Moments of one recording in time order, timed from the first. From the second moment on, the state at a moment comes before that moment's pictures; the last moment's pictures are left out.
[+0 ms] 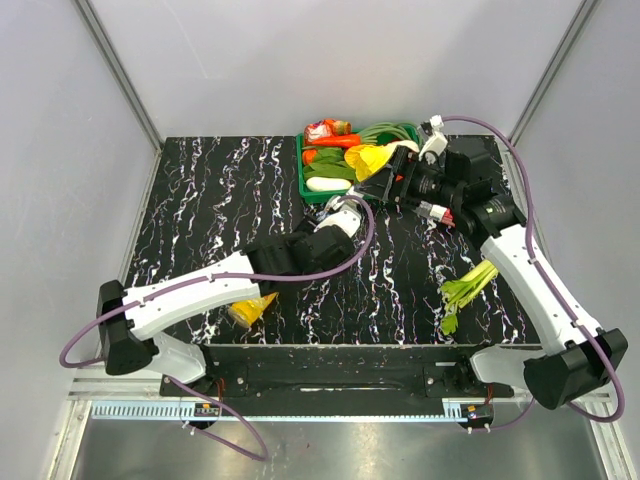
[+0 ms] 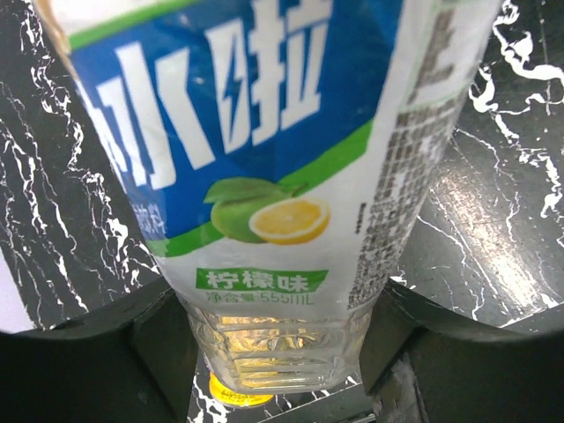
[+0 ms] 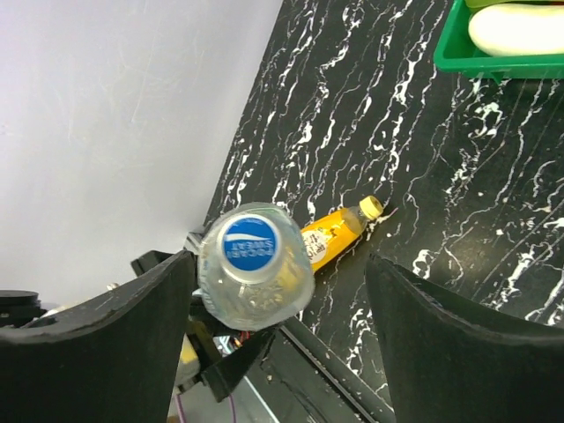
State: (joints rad) left arm -1.14 1.40 1.36 -0.87 -0.64 -0.23; right arm 0.38 1.25 1.32 -0.40 -0.50 0.69
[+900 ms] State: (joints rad) left arm -1.16 1.48 1.41 -0.94 -0.67 -0.25; right arm 0.40 1.33 1.32 -0.39 -0.55 0.73
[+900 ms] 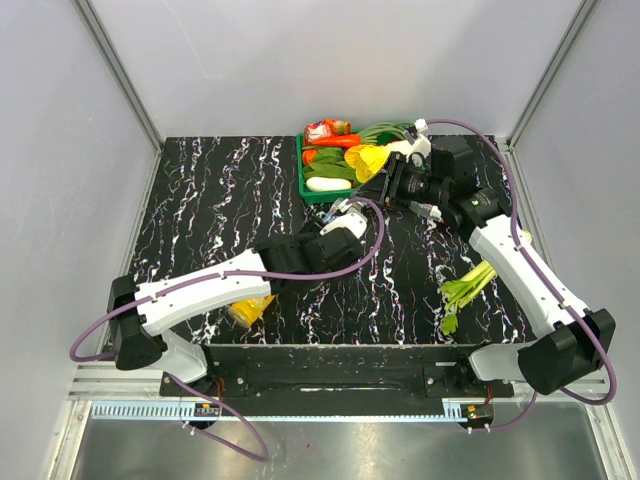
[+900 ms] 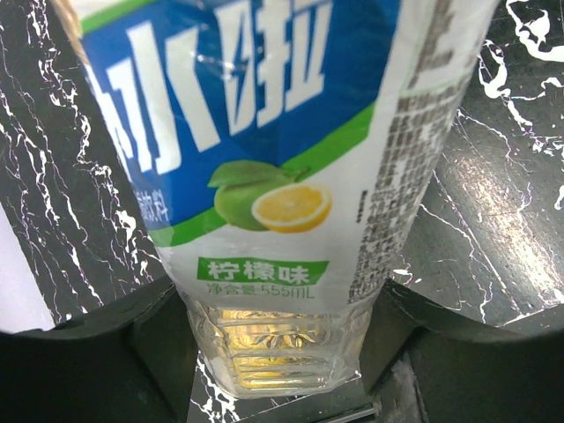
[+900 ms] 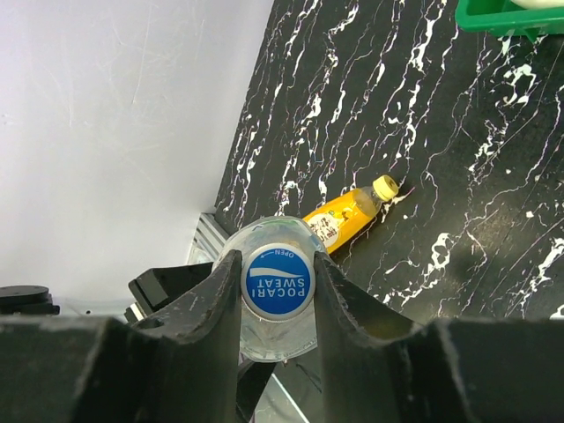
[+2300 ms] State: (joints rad) left arm -0.99 1.12 1.12 -0.45 0.33 -0.10; right arm 0.40 1.10 1.23 0.04 -1.08 0.46
